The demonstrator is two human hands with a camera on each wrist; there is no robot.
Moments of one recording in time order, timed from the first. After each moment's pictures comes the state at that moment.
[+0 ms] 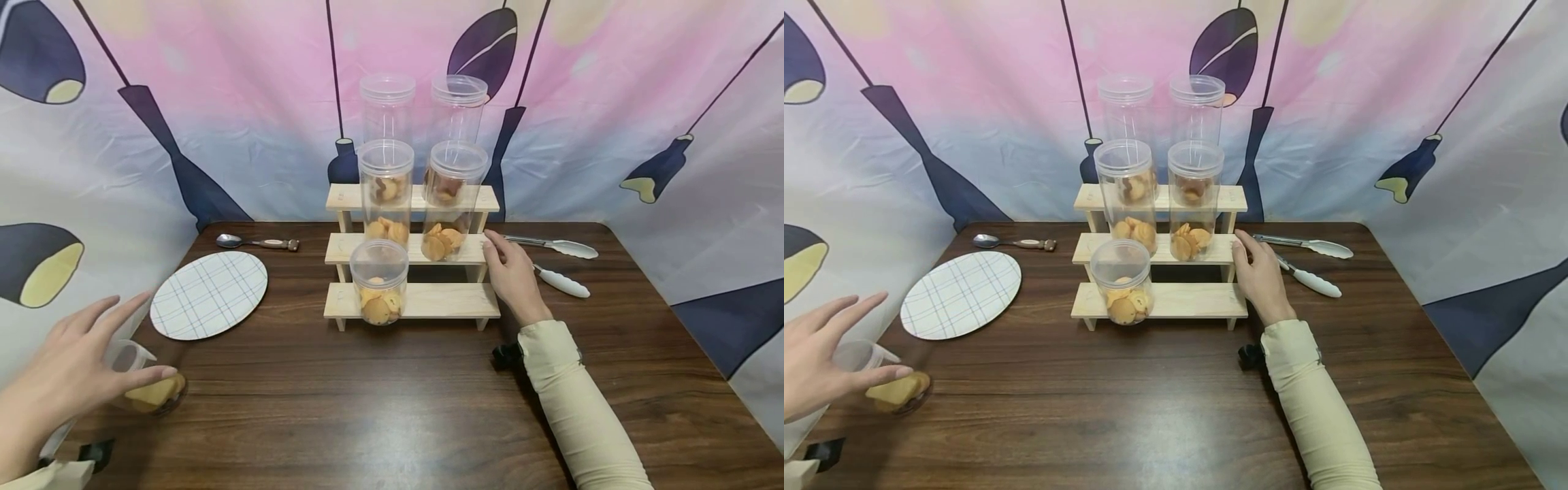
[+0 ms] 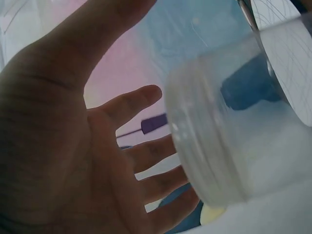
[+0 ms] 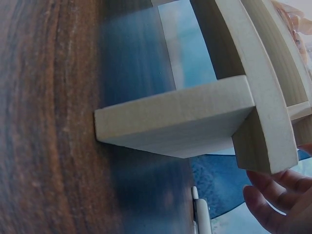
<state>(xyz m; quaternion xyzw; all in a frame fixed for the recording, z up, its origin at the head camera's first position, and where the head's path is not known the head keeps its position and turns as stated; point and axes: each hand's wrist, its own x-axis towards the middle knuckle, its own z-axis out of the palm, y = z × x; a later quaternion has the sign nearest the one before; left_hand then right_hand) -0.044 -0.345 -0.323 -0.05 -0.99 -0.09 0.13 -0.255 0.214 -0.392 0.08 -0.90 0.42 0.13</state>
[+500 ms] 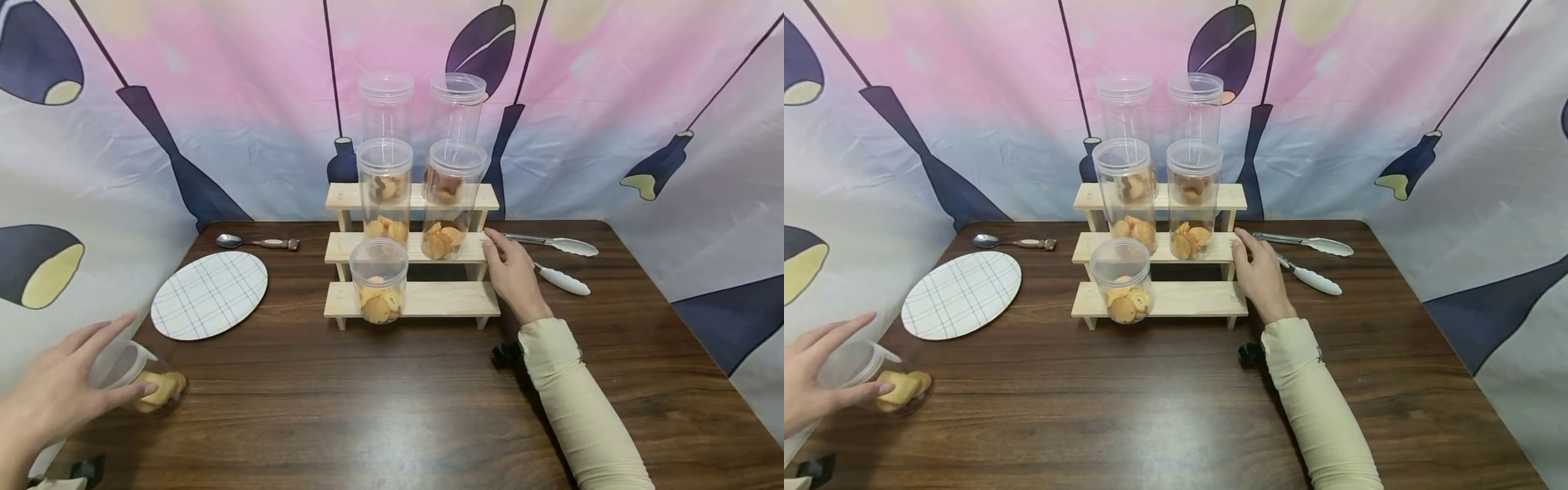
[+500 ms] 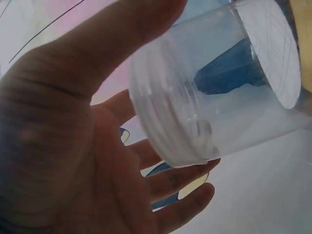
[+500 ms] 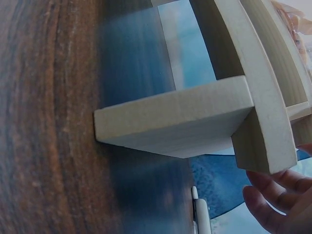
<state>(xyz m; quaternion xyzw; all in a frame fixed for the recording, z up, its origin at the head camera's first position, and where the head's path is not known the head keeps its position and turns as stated) -0.027 -0.364 -0.341 -0.02 -0.99 -0.12 0.11 -0.255 0.214 -0.393 0.08 -0.90 0.41 0.14</state>
